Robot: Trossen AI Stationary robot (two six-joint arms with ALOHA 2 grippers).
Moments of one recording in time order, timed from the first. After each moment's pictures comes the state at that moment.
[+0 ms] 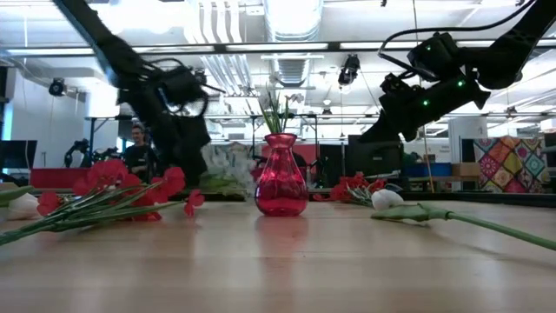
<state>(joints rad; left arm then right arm) 0.62 1.46 0.64 -0.08 -0.07 -0.14 -0.60 1.26 0.39 0.49 -0.11 -0.06</state>
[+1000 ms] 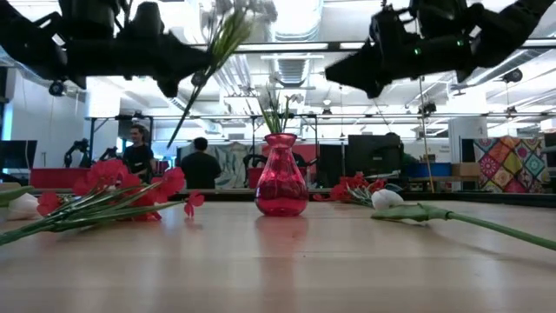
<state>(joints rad) 0.30 1.01 0.29 0.84 0.08 -0.11 -0.26 1.26 0.50 0.69 -0.11 -0.04</state>
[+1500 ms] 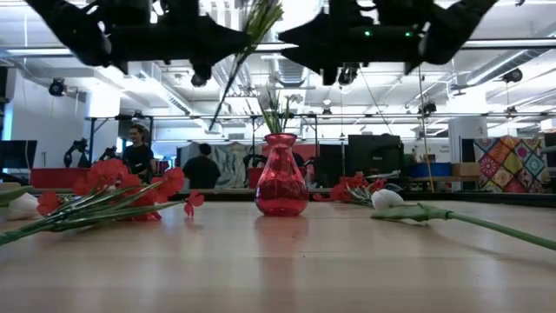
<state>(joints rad) 0.27 1.25 0.54 0.85 0.12 -0.04 -0.23 1.55 0.77 0.86 -0.17 0.10</state>
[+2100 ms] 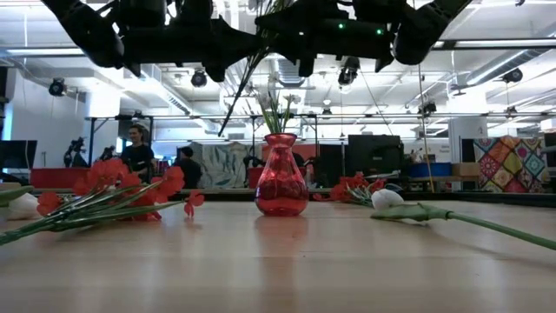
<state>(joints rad) 0.24 1.34 0.59 0.85 0.15 -0.01 -0.22 1.68 0.93 0.94 -0.18 0.13</state>
